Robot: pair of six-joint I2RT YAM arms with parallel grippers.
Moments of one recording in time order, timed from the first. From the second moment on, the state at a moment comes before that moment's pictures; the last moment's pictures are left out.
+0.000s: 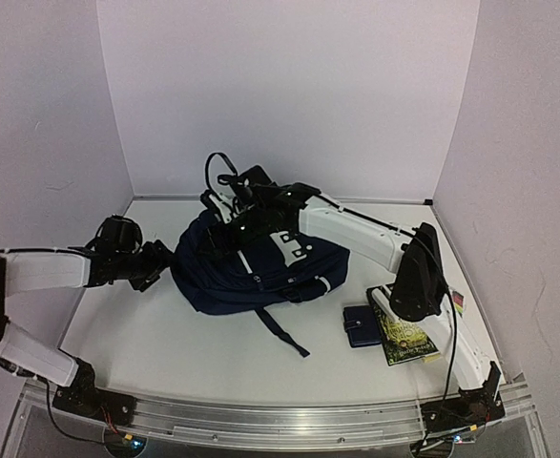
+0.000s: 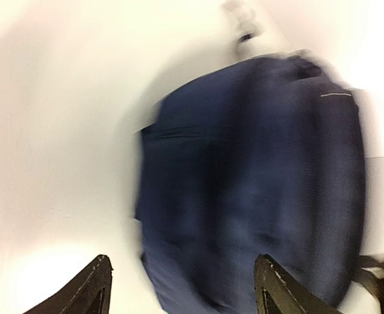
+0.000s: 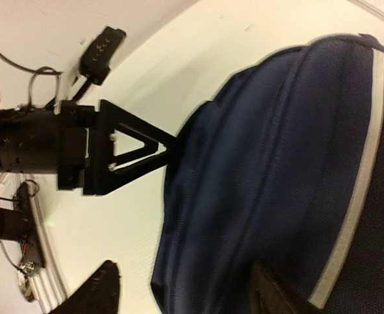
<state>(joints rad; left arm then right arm) -0.32 1.37 0.64 -0.01 0.12 -0.93 0.93 2.49 2.46 -0.70 -0.32 0.22</state>
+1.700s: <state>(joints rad) -0.98 2.33 2.09 -0.81 -0.04 -0.08 0.31 2.14 1.58 -0.63 -0.63 0.23</state>
